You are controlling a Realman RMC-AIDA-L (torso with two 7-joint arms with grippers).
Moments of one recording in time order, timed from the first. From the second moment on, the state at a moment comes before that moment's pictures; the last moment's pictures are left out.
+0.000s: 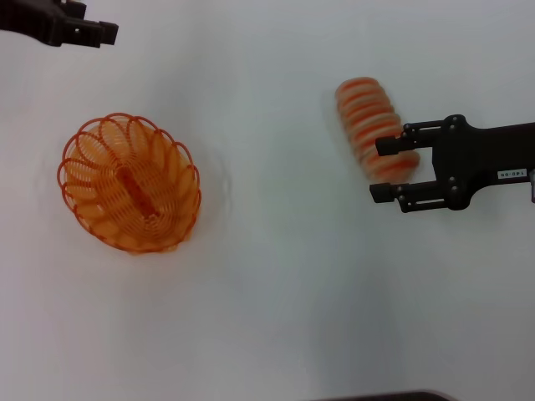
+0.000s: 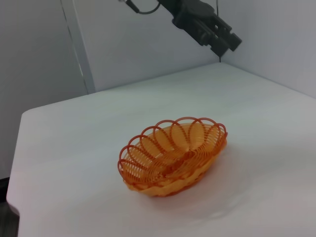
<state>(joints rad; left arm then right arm) -0.75 -2.01 0.70 1.07 2.40 1.54 -2.03 0.50 2.08 -0.57 -0.82 -2.24 -1.77 1.30</state>
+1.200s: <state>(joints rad) -0.99 -2.00 1.08 0.84 2.86 1.45 -2.31 0.51 2.09 -0.58 -0.80 -2.24 -1.77 1.27</state>
